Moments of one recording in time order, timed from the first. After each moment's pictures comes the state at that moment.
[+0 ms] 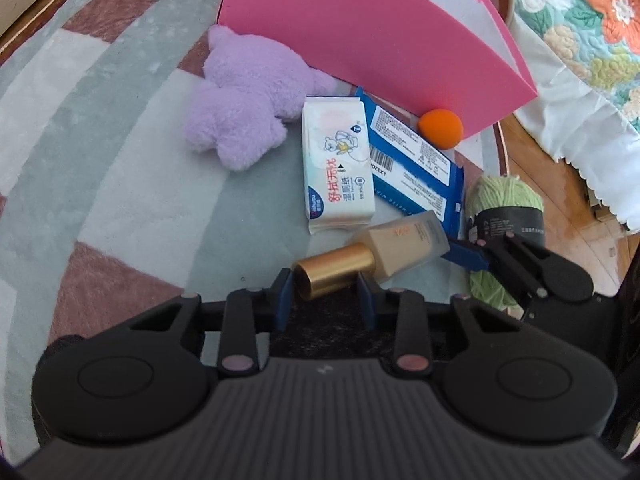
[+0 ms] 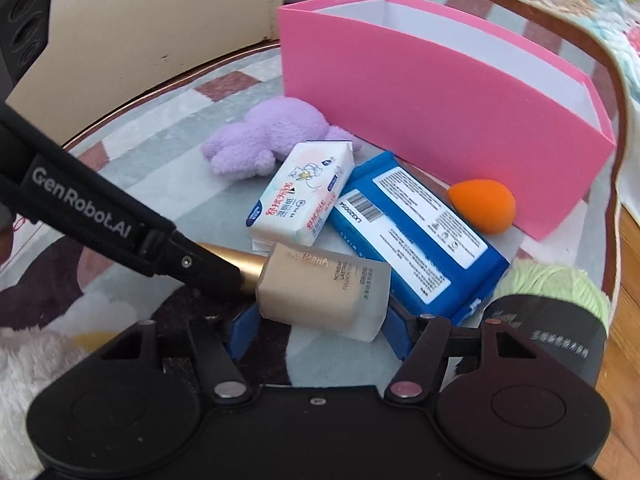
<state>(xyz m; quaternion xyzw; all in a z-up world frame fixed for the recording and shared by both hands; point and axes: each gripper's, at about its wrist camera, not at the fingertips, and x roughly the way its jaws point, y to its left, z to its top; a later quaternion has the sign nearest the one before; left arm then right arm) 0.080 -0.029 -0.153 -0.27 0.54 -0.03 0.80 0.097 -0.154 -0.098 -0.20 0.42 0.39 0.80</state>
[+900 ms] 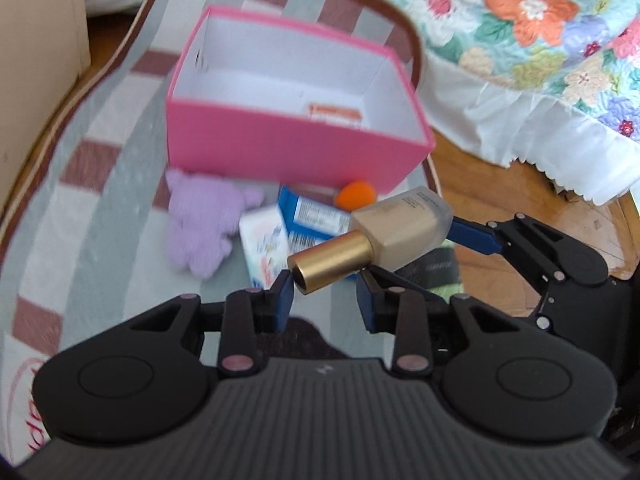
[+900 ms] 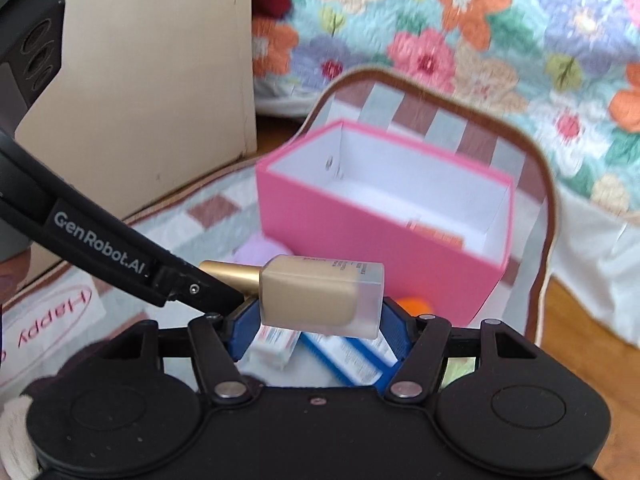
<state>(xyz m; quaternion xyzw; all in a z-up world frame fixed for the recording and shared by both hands) 0.089 -0.047 -0.027 -0.17 0.48 -0.07 0.86 0.094 -0.170 0.010 -0.15 0.32 0.37 0.86</state>
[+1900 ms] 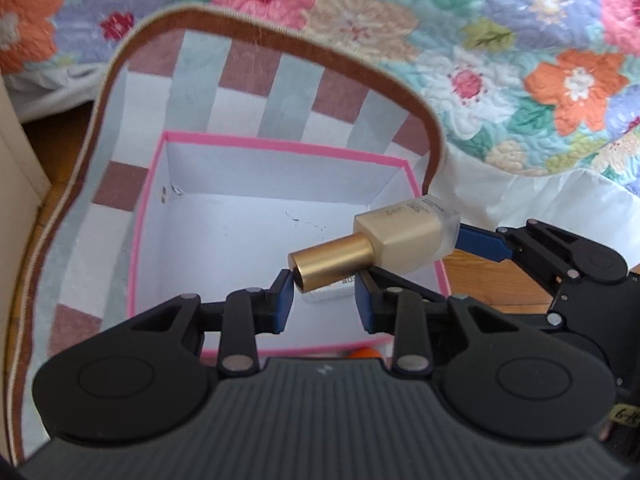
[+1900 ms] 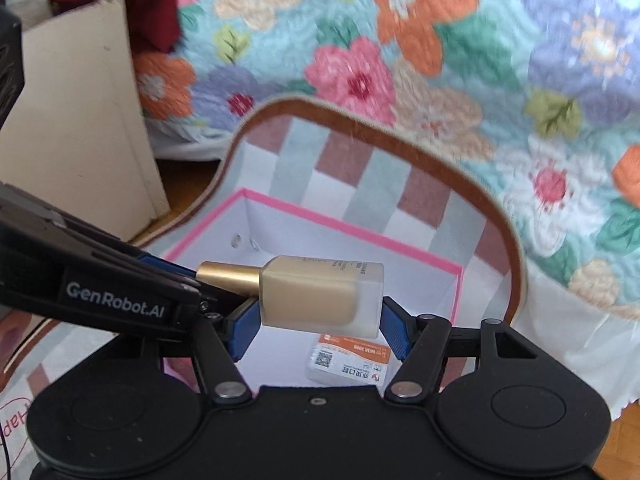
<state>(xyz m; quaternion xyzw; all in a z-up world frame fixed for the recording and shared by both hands) 0.280 -0.025 -0.002 -0.16 0.48 -0.07 0.86 0.264 -0.115 0.049 -0.14 0.37 0.31 0.87</state>
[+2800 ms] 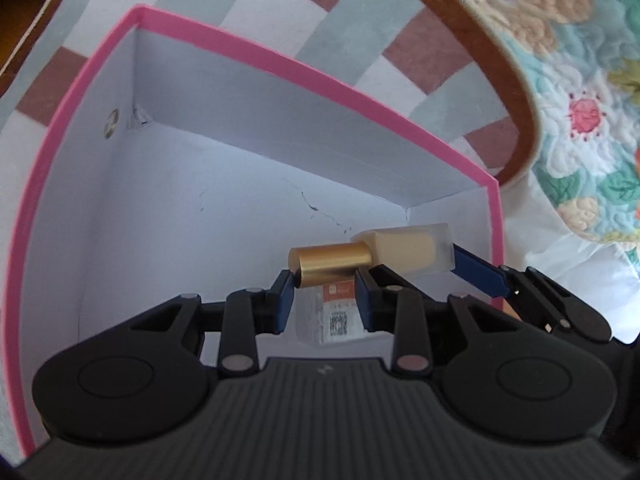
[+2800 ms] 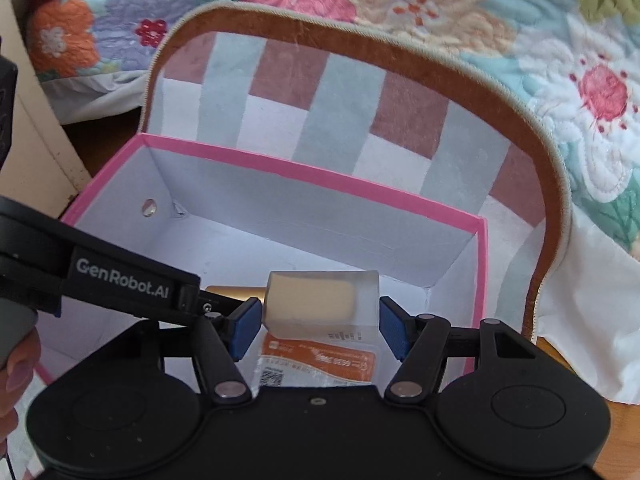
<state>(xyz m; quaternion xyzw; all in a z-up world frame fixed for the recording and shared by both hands) 0.380 0.000 -0.120 -0.30 0.55 -0.06 0.78 0.357 -0.091 -0.037 -0.13 0.46 0.26 0.84</state>
